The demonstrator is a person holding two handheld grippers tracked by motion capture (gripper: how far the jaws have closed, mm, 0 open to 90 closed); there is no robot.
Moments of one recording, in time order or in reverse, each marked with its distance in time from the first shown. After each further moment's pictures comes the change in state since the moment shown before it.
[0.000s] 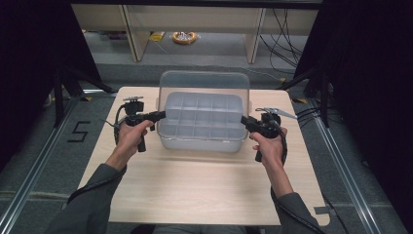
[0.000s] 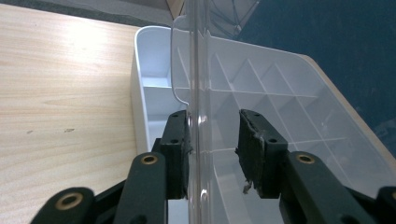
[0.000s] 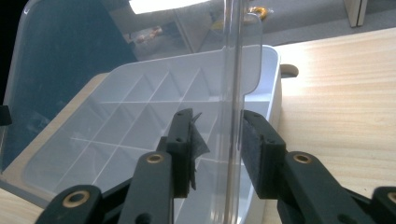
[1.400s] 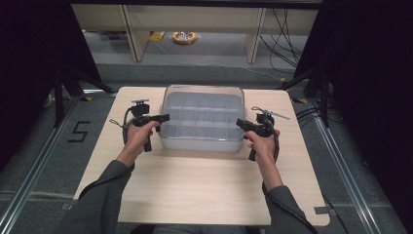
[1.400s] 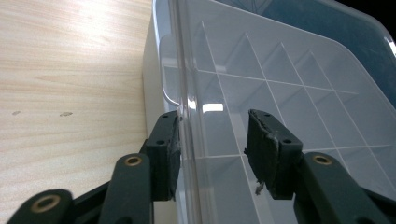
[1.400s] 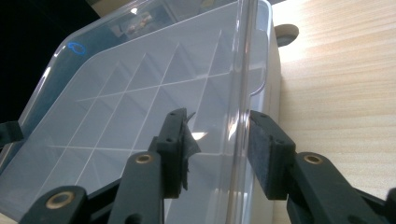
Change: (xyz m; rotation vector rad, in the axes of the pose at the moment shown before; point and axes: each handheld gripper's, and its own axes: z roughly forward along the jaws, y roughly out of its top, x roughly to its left) left arm 0.014 -0.012 0.036 0.051 0.046 -0.046; right arm -0.013 -0.014 0.037 0.083 -0.011 0.170
